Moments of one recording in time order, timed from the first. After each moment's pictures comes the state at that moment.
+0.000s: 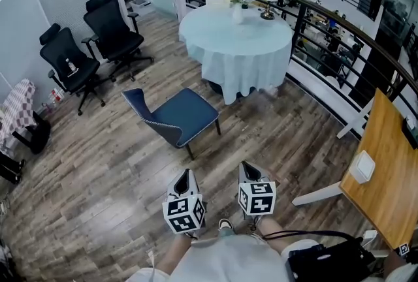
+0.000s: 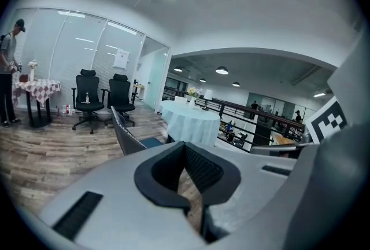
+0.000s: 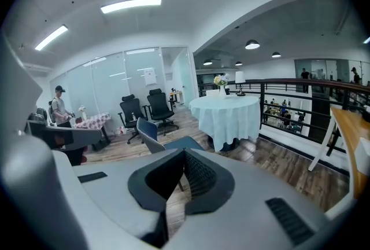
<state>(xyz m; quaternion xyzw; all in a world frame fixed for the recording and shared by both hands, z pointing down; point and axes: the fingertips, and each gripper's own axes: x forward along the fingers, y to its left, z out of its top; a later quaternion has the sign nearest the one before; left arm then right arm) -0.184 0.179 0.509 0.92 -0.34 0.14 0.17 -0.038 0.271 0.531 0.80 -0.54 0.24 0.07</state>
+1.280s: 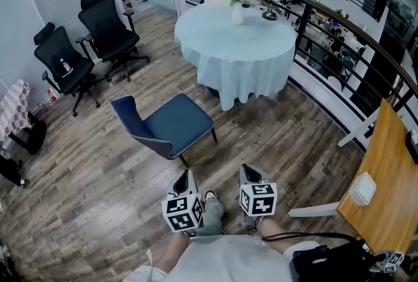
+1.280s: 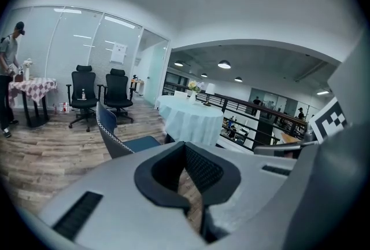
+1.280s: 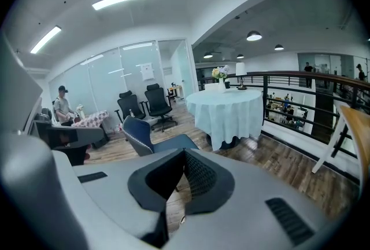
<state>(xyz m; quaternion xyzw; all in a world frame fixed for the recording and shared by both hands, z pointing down) -0.091 0.123 0.537 0.91 -0.34 0.17 0.18 0.055 0.223 0.559 0.79 -0.55 0.27 0.08</state>
